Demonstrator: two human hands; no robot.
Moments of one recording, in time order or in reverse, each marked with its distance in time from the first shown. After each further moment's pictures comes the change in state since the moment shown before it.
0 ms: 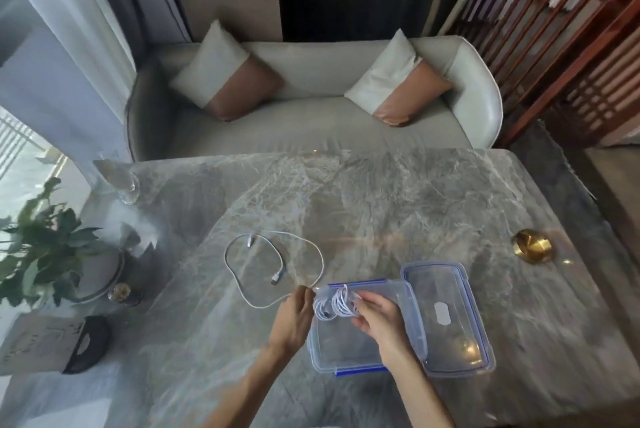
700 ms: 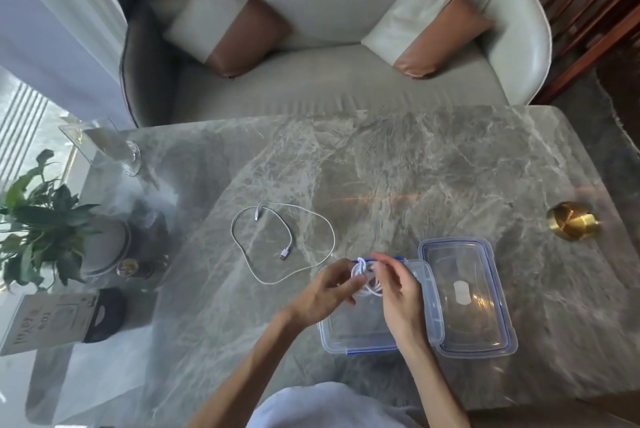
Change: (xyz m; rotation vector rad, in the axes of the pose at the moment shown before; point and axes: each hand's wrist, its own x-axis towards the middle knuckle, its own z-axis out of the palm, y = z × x) left_hand 0.016 0.060 -0.005 -0.321 -0.451 0.096; right_hand 0.010 -0.015 0.005 -0.161 0.064 -0.370
